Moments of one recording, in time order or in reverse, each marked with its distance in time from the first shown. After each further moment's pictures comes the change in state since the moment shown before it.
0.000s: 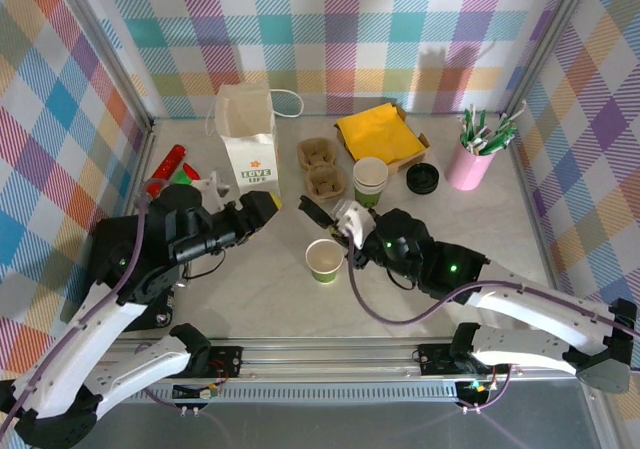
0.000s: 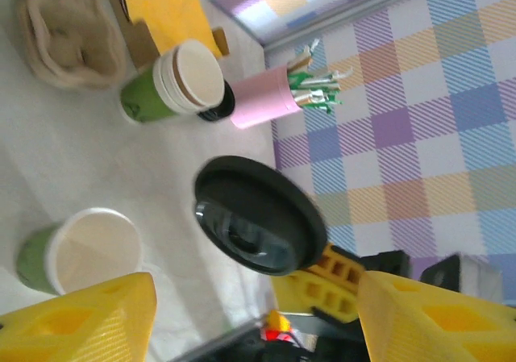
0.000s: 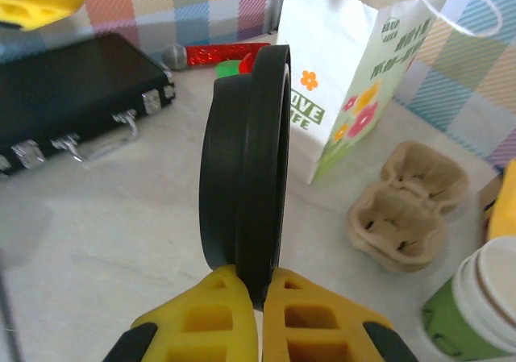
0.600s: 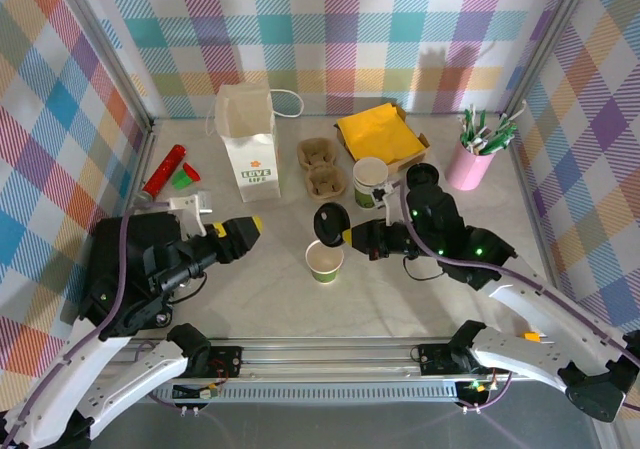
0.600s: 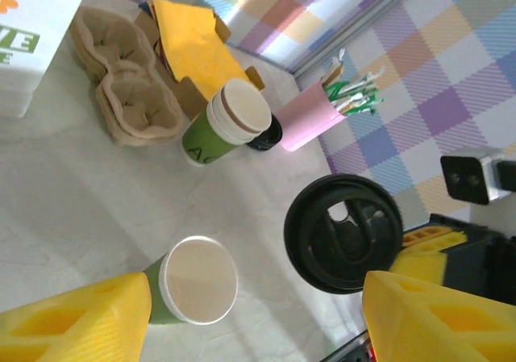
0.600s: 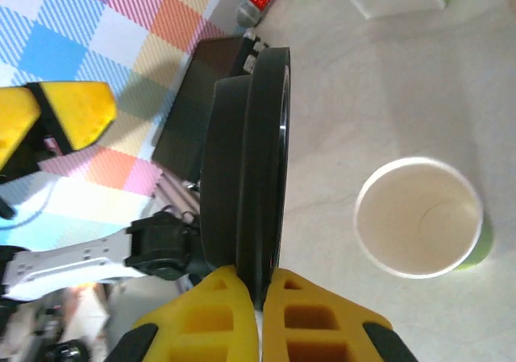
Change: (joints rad) left arm 0.000 -0.148 -0.170 0.003 -0.056 0.229; right arm -0.254 -0.043 0.005 -0.163 -0.541 0.716
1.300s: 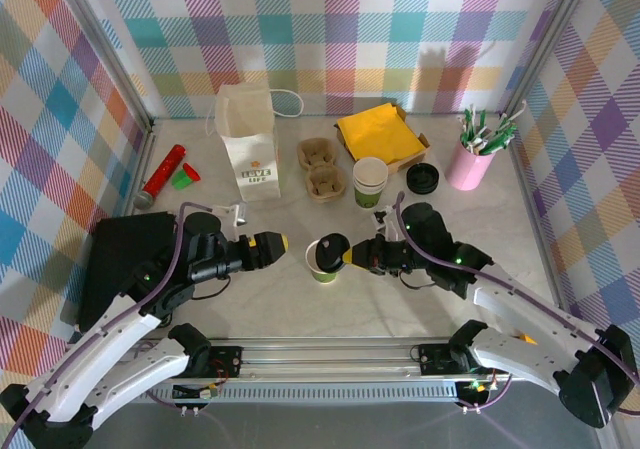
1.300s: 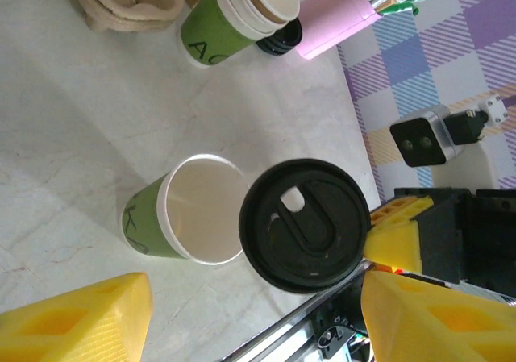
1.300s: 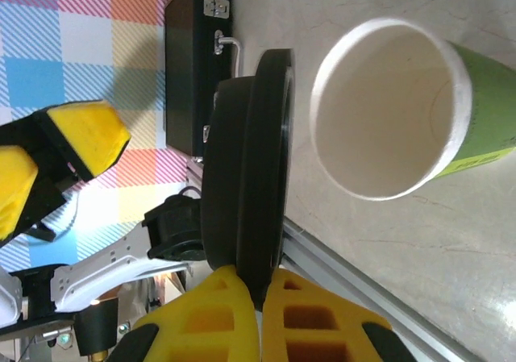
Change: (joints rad) left arm 0.000 0.099 -0.148 0.092 0.180 -0.033; right arm -0.095 0.025 -0.320 0.257 -0.188 0.302
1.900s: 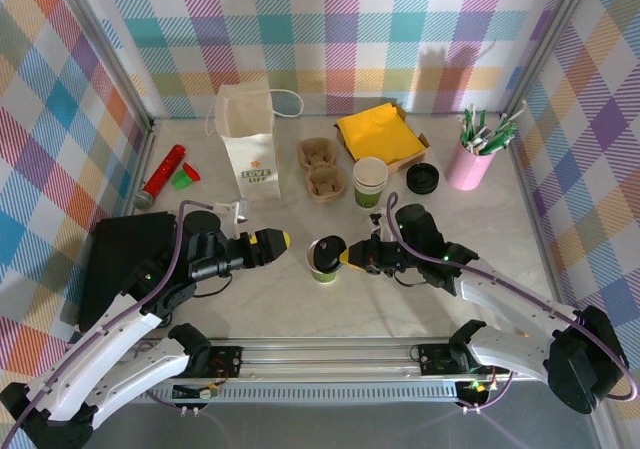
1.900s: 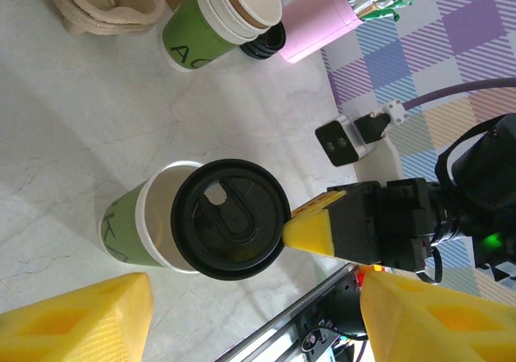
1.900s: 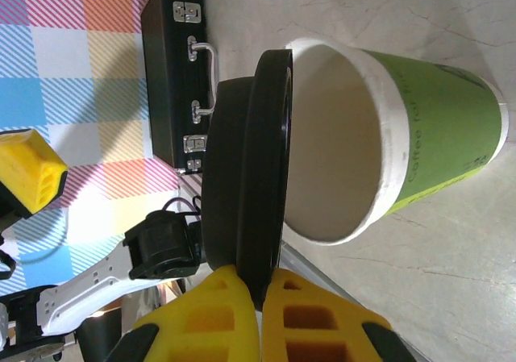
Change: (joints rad) left arm 0.000 0.005 -0.001 0.041 0.013 -0.018; right arm -0.032 0.110 -0.070 0.152 -0.041 0.016
